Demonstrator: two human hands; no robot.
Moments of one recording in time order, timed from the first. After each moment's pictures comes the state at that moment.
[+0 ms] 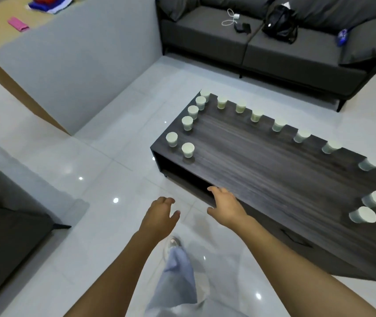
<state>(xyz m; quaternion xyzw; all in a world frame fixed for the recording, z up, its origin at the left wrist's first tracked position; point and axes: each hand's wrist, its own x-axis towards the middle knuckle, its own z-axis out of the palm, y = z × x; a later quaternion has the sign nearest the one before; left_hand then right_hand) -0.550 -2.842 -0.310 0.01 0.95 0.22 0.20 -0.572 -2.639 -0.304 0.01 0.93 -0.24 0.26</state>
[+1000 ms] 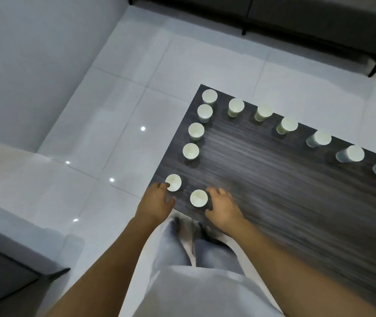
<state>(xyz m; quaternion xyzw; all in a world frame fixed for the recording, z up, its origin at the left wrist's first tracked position) -1.004 -2.880 -0.387 0.01 0.93 0.21 0.31 -0.962 -2.688 -0.404 0.10 0.90 -0.24 0.36</state>
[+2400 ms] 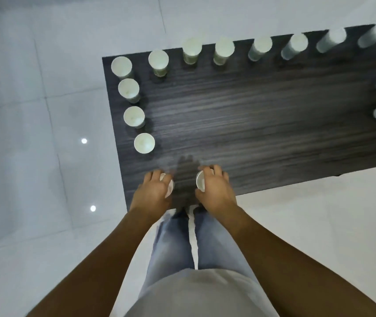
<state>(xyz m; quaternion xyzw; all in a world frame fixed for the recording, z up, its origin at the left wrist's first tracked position) -1.075 -2.850 -0.483 0.40 0.84 0.03 0.36 -0.957 -2.719 -0.476 0.41 0.82 -0.30 0.24</state>
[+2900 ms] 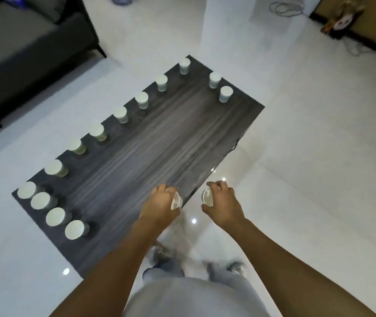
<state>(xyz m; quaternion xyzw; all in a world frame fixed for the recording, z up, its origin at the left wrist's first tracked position) -0.894 -2.695 -0.345 0.65 0.68 -0.04 0.34 -0.709 -2.679 -0.344 0.66 0.69 -0.30 0.03</state>
